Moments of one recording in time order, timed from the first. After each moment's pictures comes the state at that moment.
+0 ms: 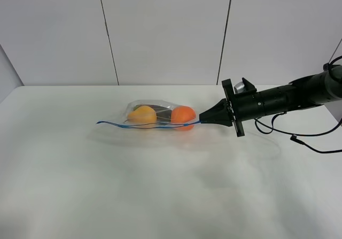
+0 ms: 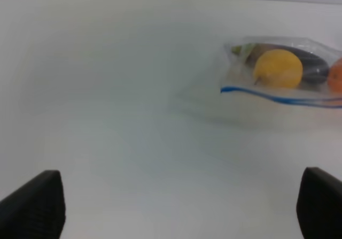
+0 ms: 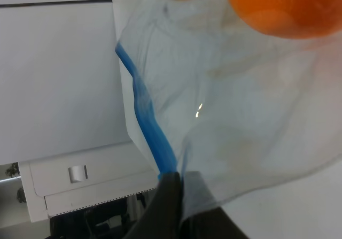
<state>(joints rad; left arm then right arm) 0.03 0.58 -0.87 -0.08 0.91 0.05 0.00 2.07 -1.14 1.37 1.18 -0.77</state>
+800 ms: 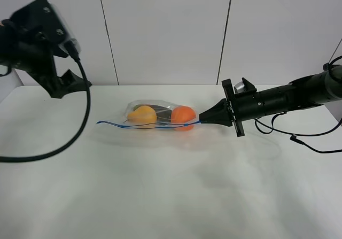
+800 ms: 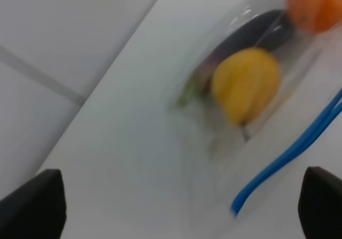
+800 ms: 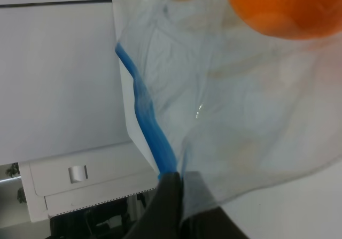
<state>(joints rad) -0.17 1.37 -1.06 -0.47 0.49 1.28 0.00 2.07 -1.14 1.37 1.18 -0.77</state>
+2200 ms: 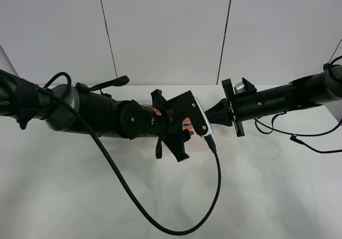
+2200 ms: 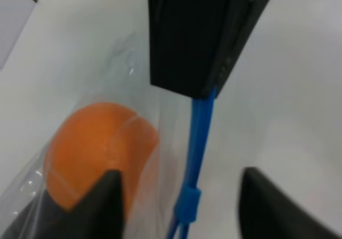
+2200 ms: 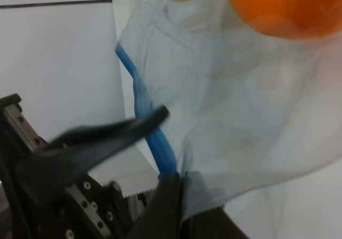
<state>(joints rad) -0.74 1.91 -1.06 -0.51 -0.17 1.12 0.00 2.07 -1.14 1.37 1.18 -0.77</state>
